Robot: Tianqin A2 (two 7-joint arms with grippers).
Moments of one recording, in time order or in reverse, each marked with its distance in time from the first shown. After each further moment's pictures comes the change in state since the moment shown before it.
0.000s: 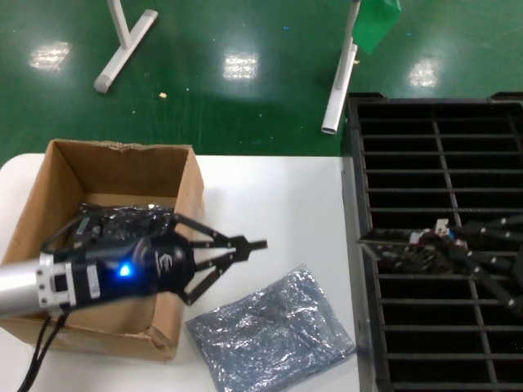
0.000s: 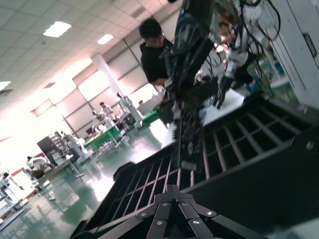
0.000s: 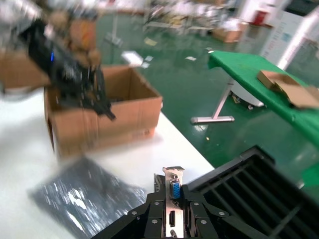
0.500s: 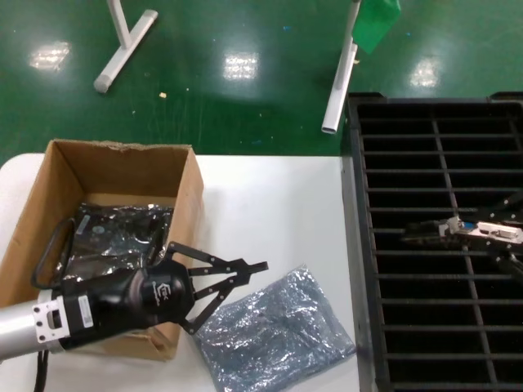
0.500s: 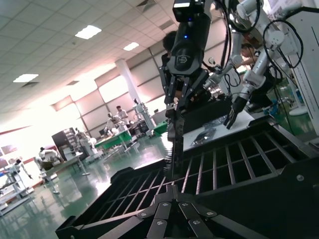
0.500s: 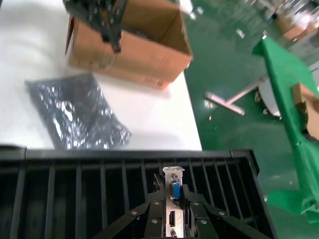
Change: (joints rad) left arm 0.159 -0.020 0.049 -0.082 -0.195 -0.002 -0.061; right arm 0.463 0.009 -0.273 0.000 -0.291 -0.286 -0.143
